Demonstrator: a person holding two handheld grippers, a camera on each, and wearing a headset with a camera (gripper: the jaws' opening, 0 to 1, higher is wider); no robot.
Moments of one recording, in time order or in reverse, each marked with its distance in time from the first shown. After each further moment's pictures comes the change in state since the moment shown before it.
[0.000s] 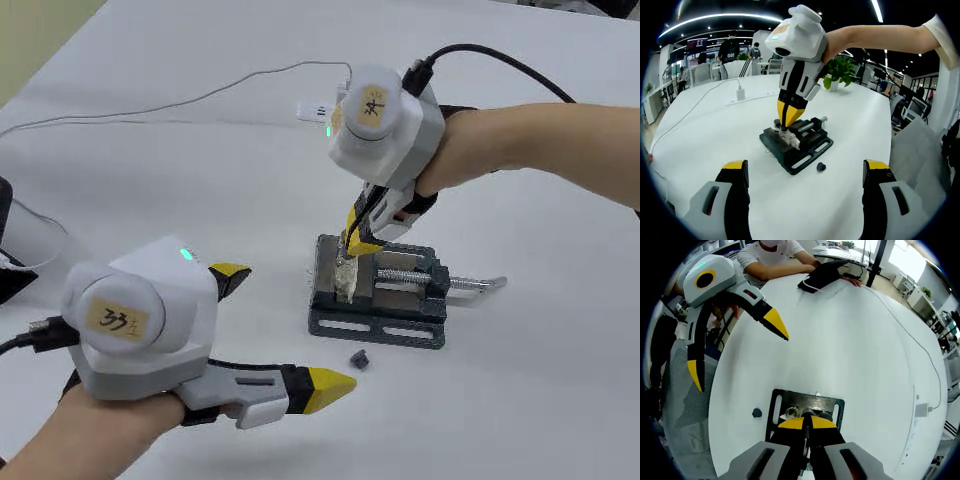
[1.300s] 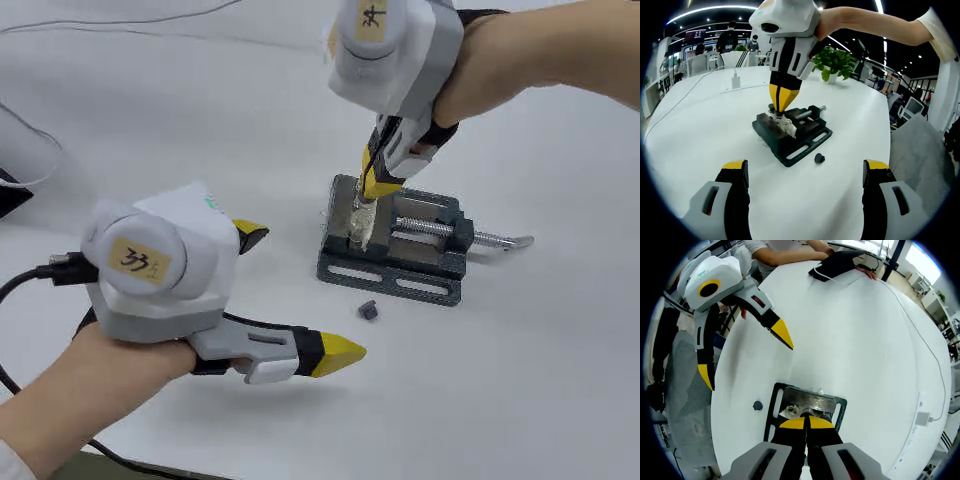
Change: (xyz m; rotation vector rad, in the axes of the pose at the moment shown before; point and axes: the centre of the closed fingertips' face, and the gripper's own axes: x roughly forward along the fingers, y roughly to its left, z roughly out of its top) left arm 0.016 -0.003 -0.026 -0.039 0.049 -0.039; right arm 0.004 0.000 0.001 -0.047 0.119 0.060
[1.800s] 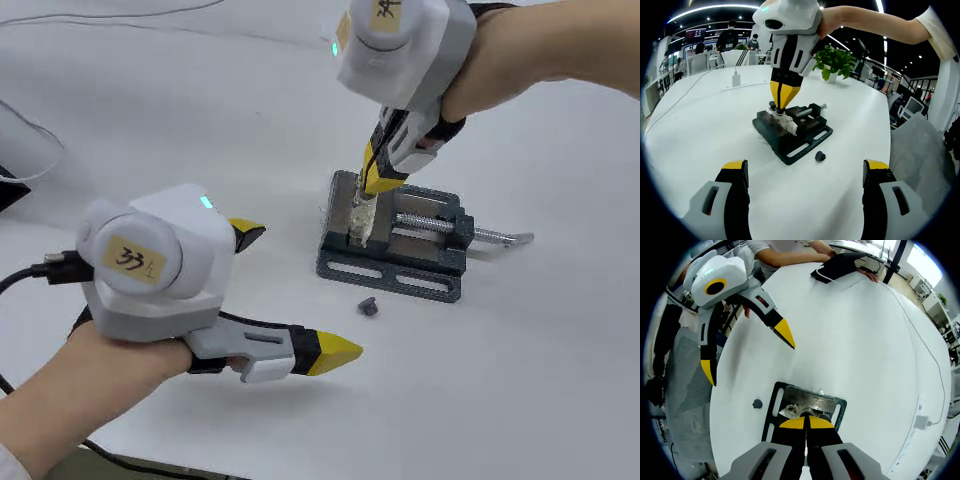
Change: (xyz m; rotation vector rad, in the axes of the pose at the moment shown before) left arm 0.001 0.002 -0.004 -0.005 0.005 -0.003; right arm 0.001 0.000 0.001 -0.059 0.011 0.004
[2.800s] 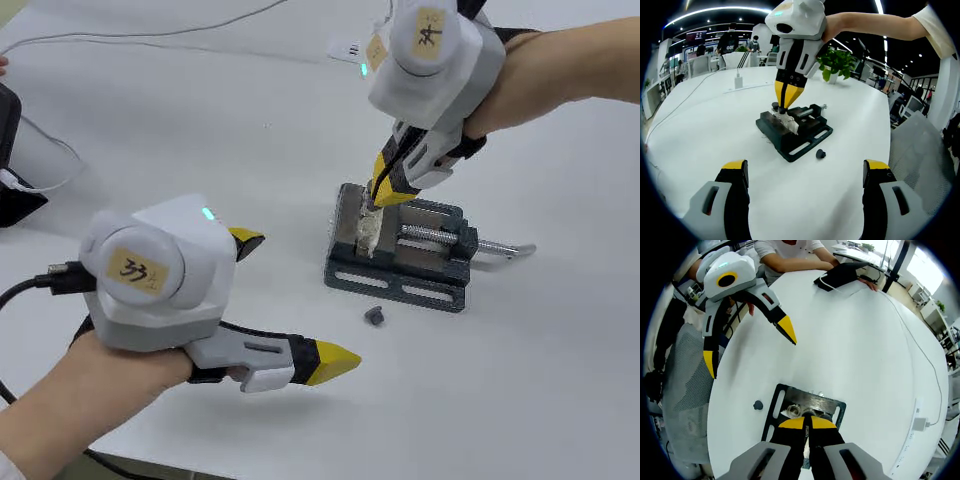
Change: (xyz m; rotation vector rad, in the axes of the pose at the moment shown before) left arm -0.011 -0.001 0.001 0.014 -0.007 0.015; right arm -0.006 0.003 -0.001 0.002 -0.084 -0.019
